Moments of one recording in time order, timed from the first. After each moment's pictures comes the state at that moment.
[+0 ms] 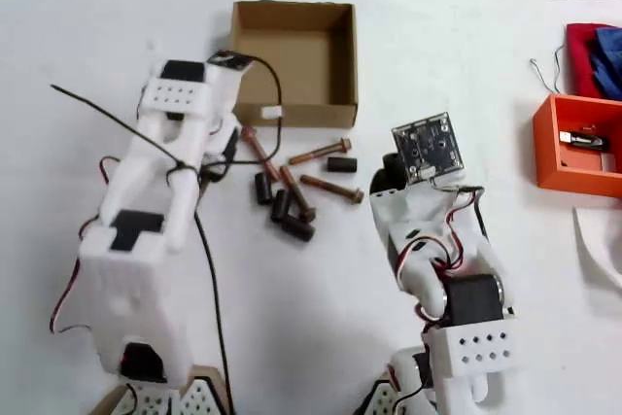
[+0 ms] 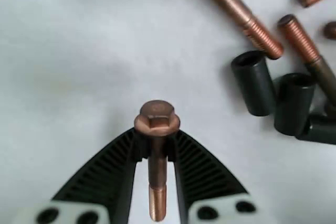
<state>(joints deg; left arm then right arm) -0.5 23.8 -10.9 87.1 -7.2 -11.9 -66.8 58.3 53.5 12.3</state>
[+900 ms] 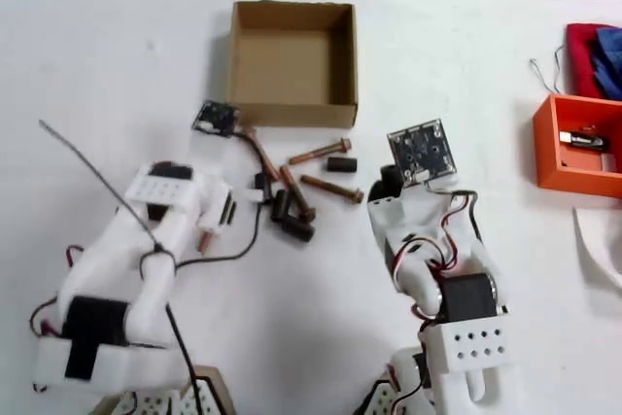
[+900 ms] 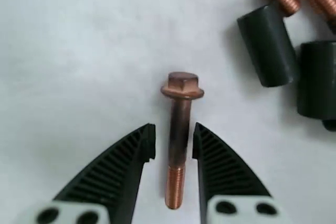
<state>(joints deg) -0.7 -3.8 42.4 48.6 -6.5 -12.0 -66.8 62.0 53.0 11.9</state>
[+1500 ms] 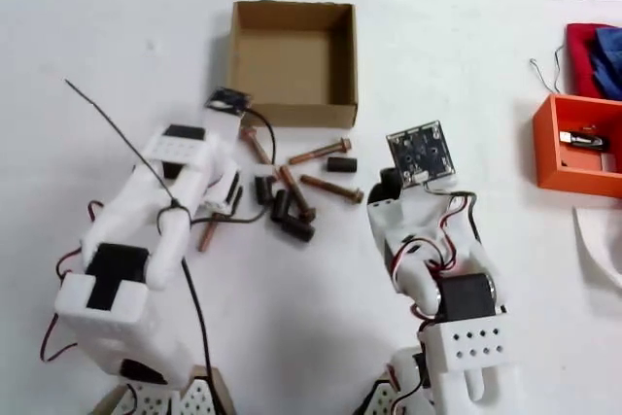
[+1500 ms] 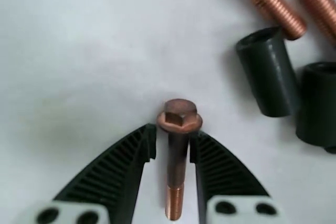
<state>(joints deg) 0.9 12.0 23.7 59.3 -7.2 -12.0 -66.8 62.9 53.0 11.7</state>
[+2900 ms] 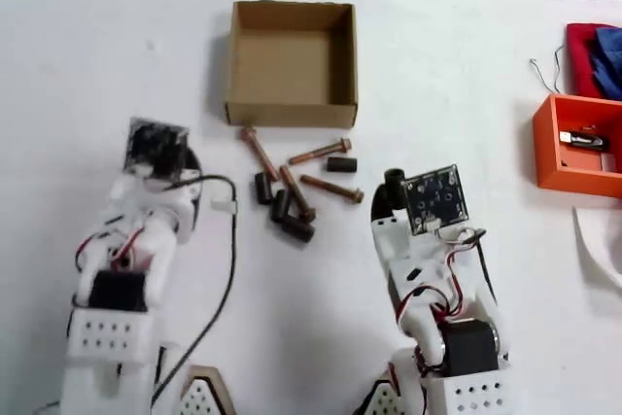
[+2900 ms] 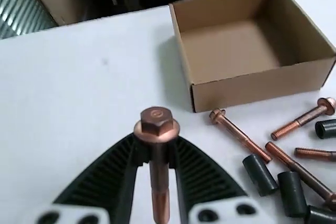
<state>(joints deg) -4.7 -70.0 70.4 34.5 -7.2 -12.0 -89.6 73.8 52.0 11.7</state>
